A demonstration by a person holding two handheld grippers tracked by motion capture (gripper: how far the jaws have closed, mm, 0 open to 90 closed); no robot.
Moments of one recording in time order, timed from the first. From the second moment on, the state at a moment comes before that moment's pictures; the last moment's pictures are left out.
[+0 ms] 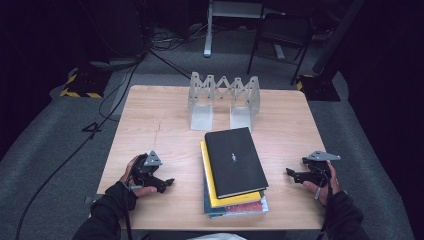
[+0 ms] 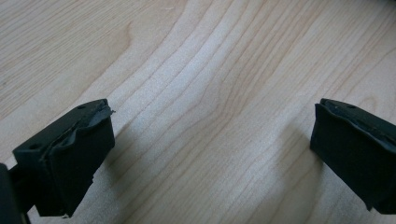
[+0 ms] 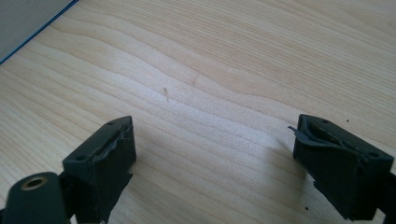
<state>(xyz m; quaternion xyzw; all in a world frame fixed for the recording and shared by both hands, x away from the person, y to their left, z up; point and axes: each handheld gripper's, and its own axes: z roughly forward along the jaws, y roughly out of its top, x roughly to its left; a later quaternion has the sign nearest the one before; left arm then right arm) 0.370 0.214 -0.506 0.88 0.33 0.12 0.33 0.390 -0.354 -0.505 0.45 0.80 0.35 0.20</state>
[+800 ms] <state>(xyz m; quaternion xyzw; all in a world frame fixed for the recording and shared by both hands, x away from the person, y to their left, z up) 0.363 0.207 -0.503 0.88 0.33 0.11 0.32 0.373 -0.340 -0.471 0.38 0.83 0.37 0.17</state>
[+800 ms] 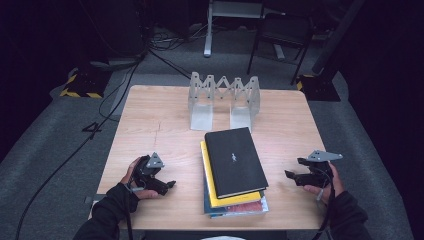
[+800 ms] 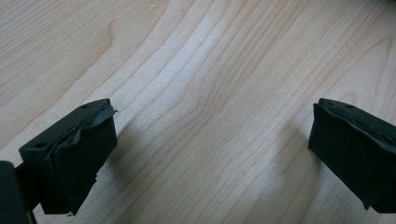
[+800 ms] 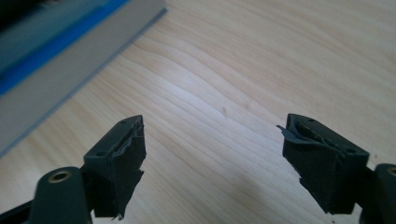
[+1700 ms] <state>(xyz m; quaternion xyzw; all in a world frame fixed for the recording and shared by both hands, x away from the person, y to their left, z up) 0.363 0.203 -0.504 0.88 0.32 0.11 0.33 0.329 -0.282 -0.408 0.23 0.85 0.45 0.14</state>
